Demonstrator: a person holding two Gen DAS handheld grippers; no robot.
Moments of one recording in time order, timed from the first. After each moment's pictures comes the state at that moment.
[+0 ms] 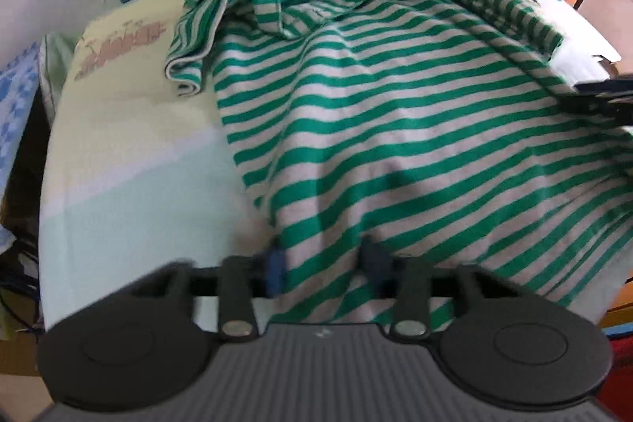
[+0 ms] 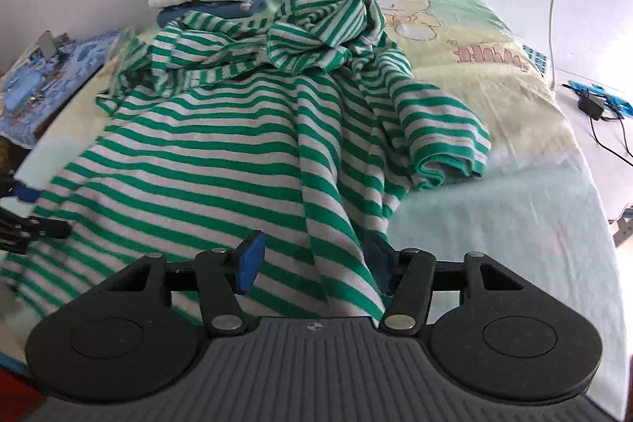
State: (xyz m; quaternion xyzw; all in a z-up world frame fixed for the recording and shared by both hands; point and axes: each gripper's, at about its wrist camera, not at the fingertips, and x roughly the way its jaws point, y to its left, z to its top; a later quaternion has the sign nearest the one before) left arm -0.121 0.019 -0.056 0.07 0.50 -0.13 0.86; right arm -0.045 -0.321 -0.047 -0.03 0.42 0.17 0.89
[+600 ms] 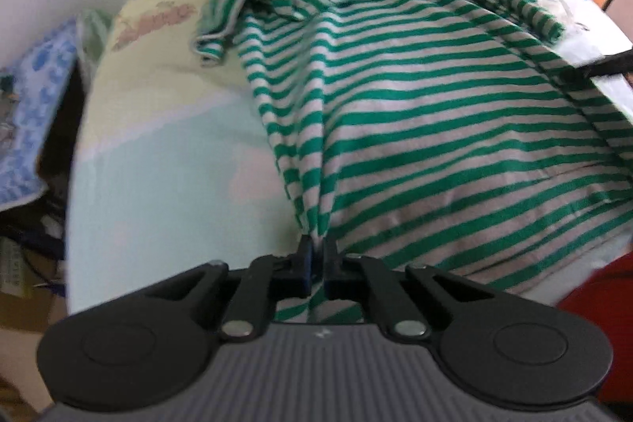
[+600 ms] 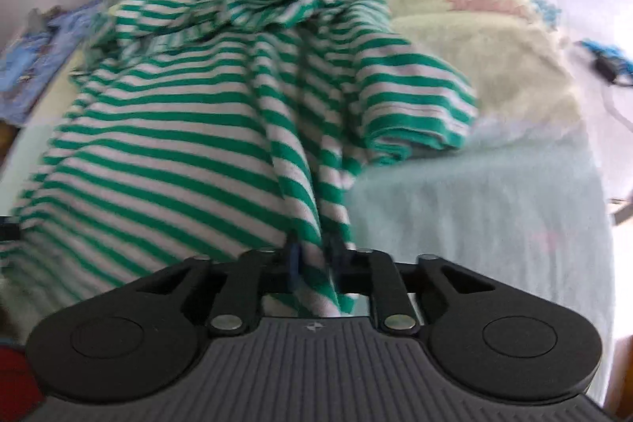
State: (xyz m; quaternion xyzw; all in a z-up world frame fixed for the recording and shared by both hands) left arm -0.161 0.002 -0.032 0.06 0.51 -0.06 0.85; right arm -0.005 -0.366 -0.036 -0.02 0.49 0.20 0.85
